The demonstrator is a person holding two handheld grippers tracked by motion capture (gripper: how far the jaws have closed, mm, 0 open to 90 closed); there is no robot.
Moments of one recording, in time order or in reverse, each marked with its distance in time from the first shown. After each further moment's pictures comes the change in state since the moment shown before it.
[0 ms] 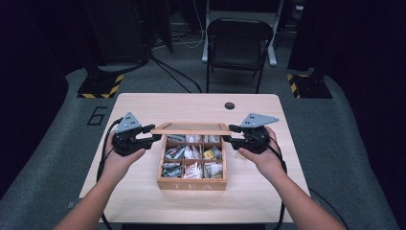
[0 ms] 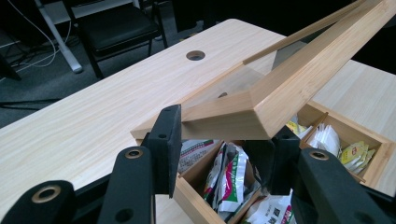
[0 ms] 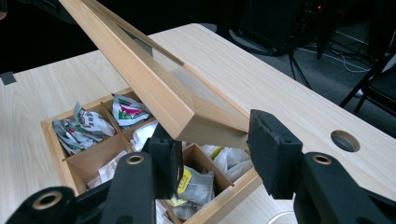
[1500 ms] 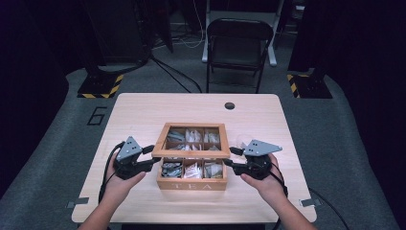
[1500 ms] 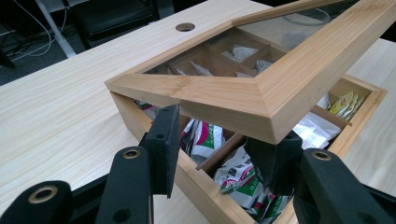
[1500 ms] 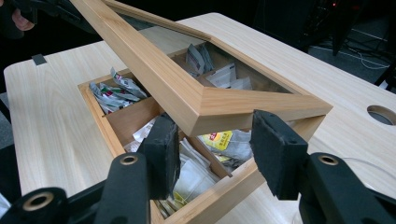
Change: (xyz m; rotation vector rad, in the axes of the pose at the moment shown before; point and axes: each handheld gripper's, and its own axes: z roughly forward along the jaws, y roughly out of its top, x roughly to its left) left arm -0.028 -0.058 -0.002 0.022 0.004 0.008; right arm 0.035 -0.058 -0.011 -0.028 0.042 0.025
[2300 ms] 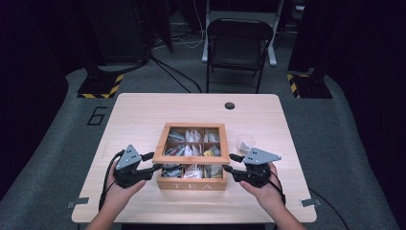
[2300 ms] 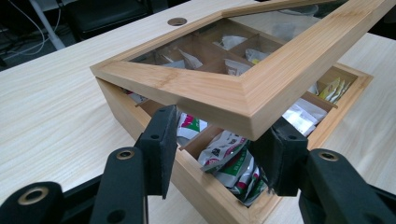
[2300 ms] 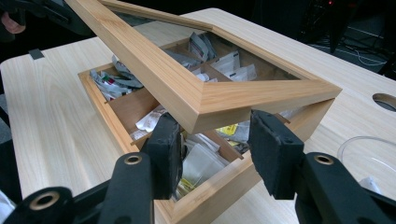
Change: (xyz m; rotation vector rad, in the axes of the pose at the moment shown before) left arm -0.012 -0.020 -0.004 -0.015 -0.015 0.001; right arm 0.011 -0.022 0.003 -0.006 -0.021 0.005
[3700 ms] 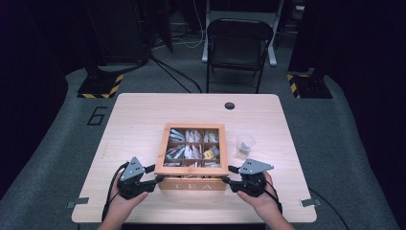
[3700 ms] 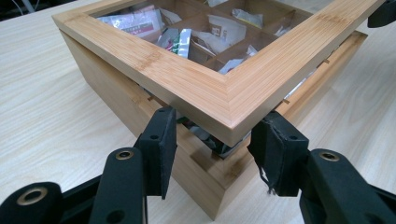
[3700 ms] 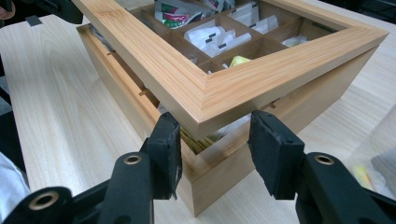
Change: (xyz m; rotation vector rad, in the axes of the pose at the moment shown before) left arm -0.012 -0.035 0.009 0.062 -0.045 -0.029; right arm 0.011 -0.035 0.014 0.083 0.029 0.035
